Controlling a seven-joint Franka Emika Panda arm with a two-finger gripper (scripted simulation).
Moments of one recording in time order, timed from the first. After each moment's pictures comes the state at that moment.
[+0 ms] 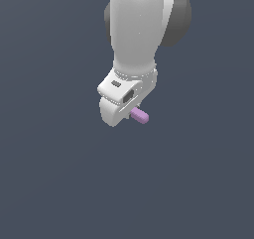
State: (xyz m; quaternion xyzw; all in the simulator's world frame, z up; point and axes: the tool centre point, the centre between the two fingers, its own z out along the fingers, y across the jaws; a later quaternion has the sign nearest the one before) arm 0.050 0.015 0.292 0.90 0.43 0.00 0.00
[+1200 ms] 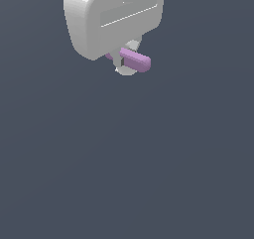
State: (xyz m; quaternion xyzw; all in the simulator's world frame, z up) arm 0.041 -0.003 0.462 0.90 0.43 0.00 0.00
